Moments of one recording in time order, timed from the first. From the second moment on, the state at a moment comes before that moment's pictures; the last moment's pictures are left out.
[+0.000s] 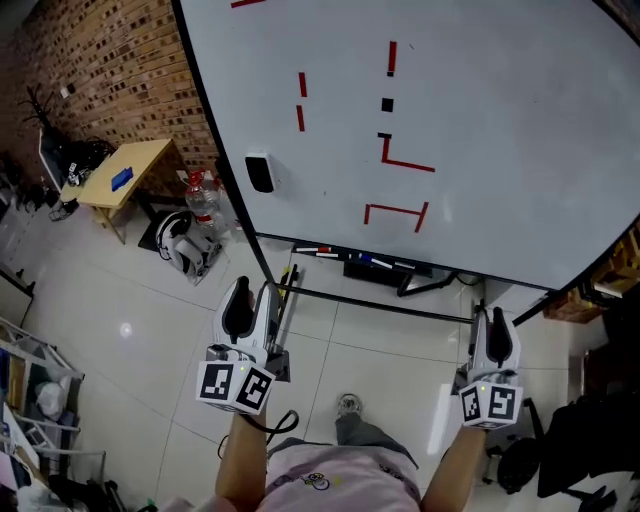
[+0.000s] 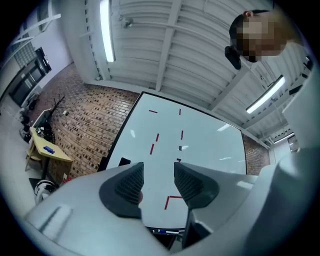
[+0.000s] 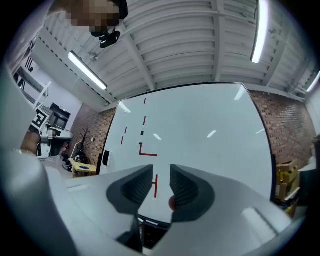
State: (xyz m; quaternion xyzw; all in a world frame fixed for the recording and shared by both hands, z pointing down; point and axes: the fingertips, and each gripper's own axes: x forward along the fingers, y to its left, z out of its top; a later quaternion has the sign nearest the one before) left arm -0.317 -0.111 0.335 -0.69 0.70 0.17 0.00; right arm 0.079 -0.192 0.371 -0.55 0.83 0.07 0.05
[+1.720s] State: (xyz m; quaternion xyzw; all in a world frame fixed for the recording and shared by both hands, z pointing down) left arm -0.471 -0.411 0.398 -0.69 0.72 0.06 0.03; right arm -0.096 -0.397 0.369 -0.48 0.87 0.07 0.04
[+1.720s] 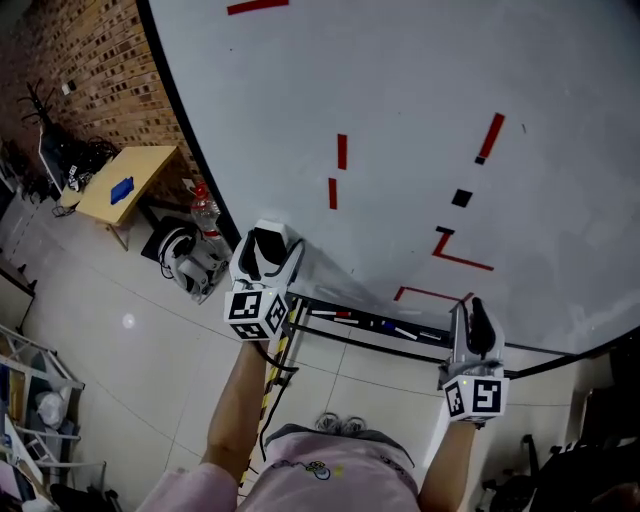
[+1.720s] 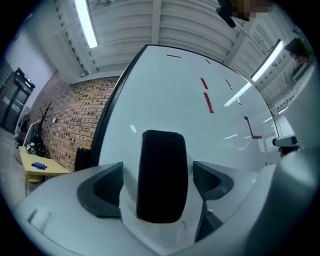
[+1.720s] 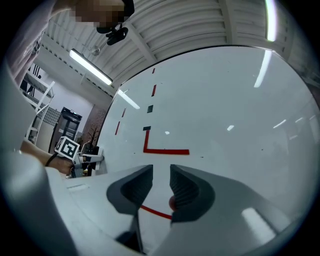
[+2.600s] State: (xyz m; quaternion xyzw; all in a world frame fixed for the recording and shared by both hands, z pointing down) left arm -0.481 -0.398 0.393 -0.70 0.71 0.06 0.03; right arm -0.096 -0.378 0.368 -0.49 0.87 0.07 0.04
